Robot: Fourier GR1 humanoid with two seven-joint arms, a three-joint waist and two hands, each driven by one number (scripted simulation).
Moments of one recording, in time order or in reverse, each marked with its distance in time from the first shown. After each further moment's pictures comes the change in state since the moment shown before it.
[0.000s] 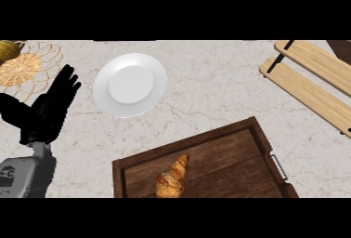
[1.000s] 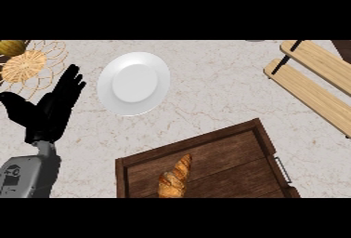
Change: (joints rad) left arm -0.010 -0.030 0.002 -0.004 -0.031 -0.020 0.010; right arm -0.100 -0.052 -0.123 0.730 0.161 0.182 -0.578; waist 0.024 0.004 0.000
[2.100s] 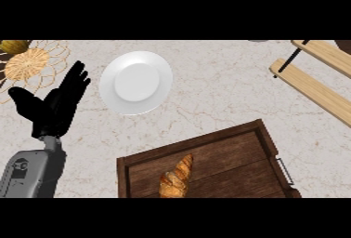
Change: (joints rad) left arm -0.039 -0.020 0.002 0.040 -0.022 -0.012 -0.014; right arm -0.343 -0.116 -0.009 0.697 0.106 -0.074 -0.312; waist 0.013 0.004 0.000
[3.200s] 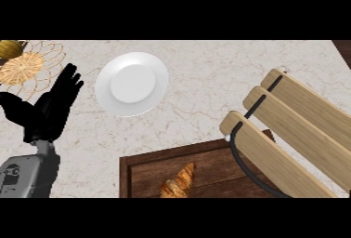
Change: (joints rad) left arm 0.033 0.006 0.028 -0.030 0.013 0.000 0.000; right arm 0.133 -0.340 -0.091 0.303 -0.084 0.422 -0.140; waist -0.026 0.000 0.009
